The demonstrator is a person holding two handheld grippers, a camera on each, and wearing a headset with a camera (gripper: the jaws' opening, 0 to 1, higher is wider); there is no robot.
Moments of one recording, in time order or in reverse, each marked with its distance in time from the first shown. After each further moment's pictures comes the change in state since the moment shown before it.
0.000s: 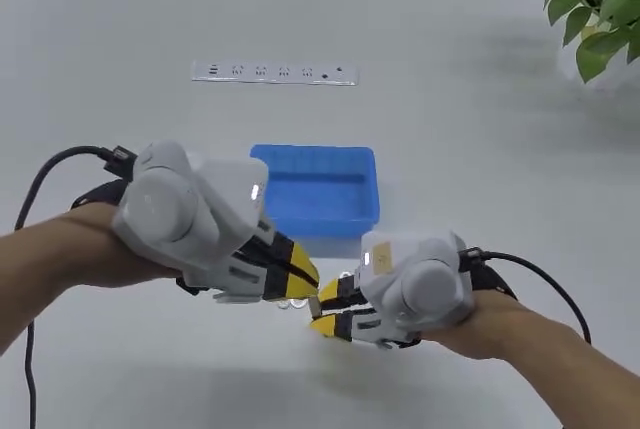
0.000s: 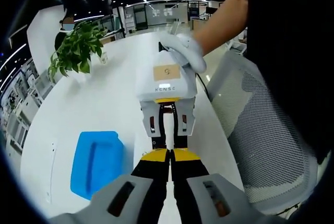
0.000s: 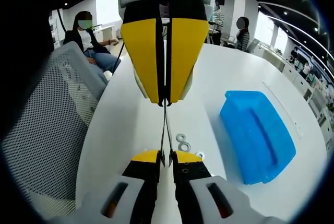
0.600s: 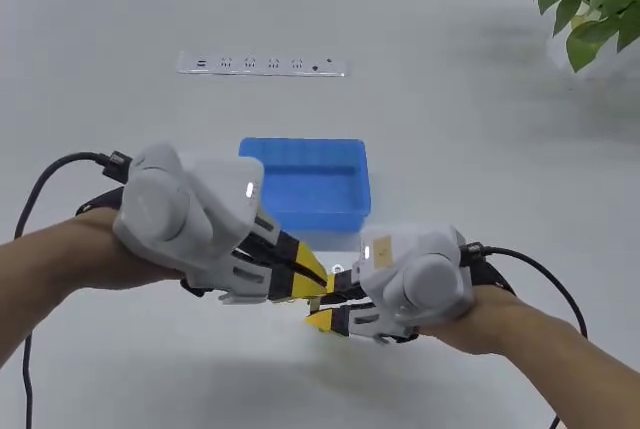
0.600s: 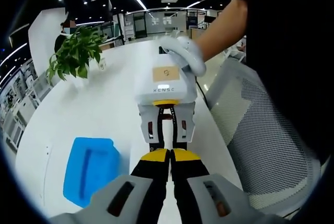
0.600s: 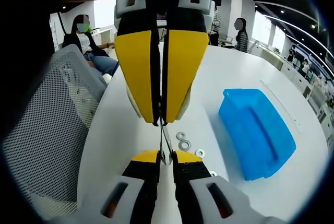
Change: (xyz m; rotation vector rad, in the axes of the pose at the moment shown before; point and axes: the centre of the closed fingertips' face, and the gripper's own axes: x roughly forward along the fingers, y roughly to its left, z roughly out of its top) left arm 0.013 -0.001 0.006 -0.015 -0.073 -0.020; right arm -0.003 0.000 -0.003 0.023 -0.018 -0.006
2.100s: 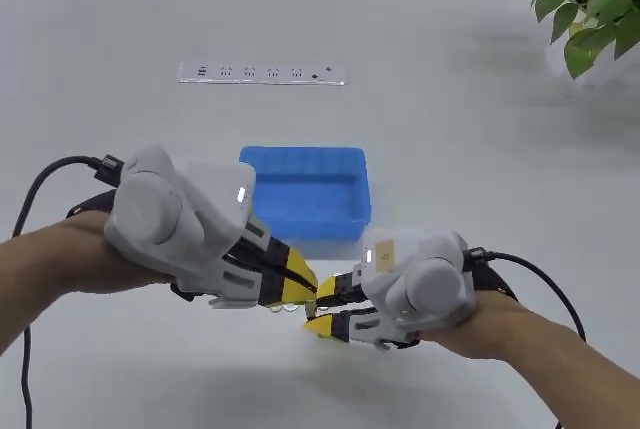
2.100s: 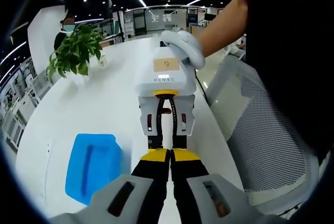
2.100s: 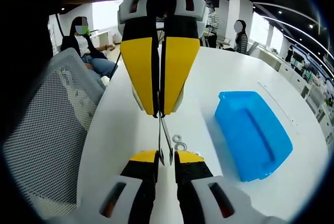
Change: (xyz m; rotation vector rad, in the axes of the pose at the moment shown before) left arm -0.007 0.003 -0.004 -0.001 0.027 -0.006; right arm -0.005 -0.006 0.004 0.007 -0.017 -0.017
